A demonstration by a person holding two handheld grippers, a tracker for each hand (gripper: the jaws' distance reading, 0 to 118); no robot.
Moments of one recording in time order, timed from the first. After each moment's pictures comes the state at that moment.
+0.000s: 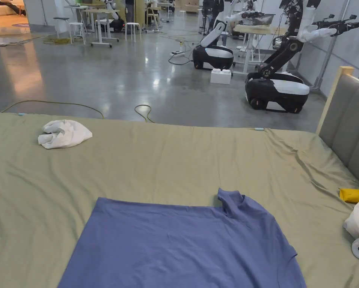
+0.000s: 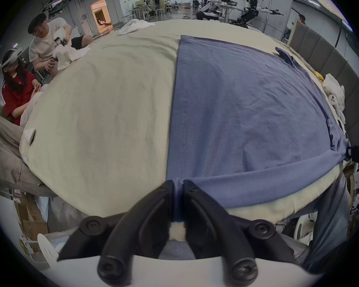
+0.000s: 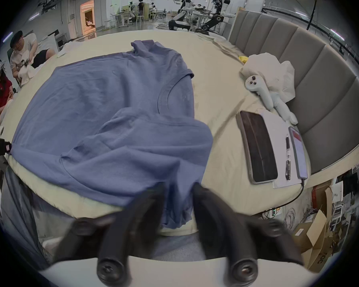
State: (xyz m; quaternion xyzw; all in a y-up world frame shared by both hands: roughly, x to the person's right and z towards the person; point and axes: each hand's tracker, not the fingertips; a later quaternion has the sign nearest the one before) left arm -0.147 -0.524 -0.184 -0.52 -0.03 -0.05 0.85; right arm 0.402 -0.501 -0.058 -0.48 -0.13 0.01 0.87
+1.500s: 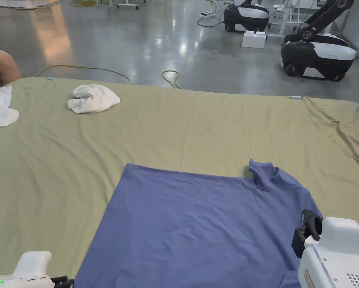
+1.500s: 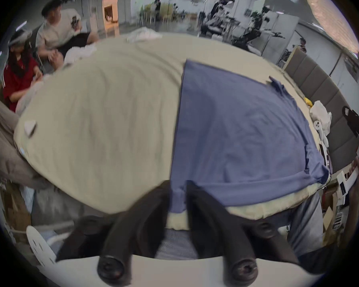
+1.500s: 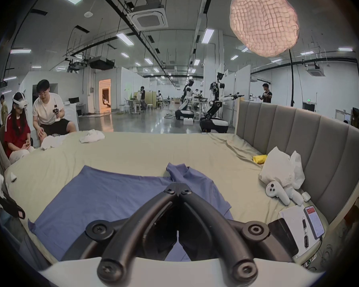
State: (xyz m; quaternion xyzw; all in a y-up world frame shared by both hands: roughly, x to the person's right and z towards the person) left arm -0.180 -0.487 -0.184 -0.53 -0.05 0.04 0.85; right arm 0.311 -0.421 -0.139 -0.15 -0.09 0.00 0.98
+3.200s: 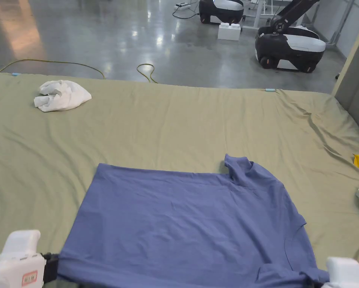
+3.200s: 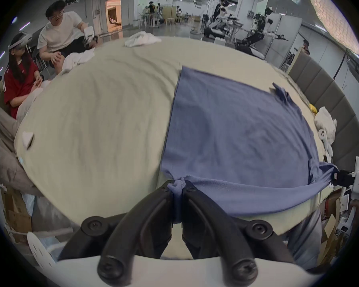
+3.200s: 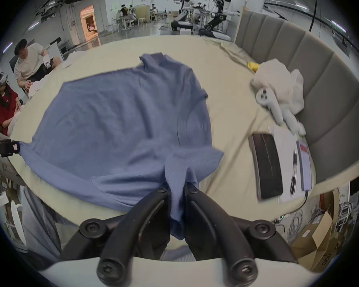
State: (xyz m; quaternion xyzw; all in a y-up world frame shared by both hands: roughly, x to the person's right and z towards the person) left arm -0.134 -0.454 -0.241 -0.48 -0.04 0.02 0.88; right arm 0.399 -0.452 -0.125 -0.48 -0.09 -0.02 0.87
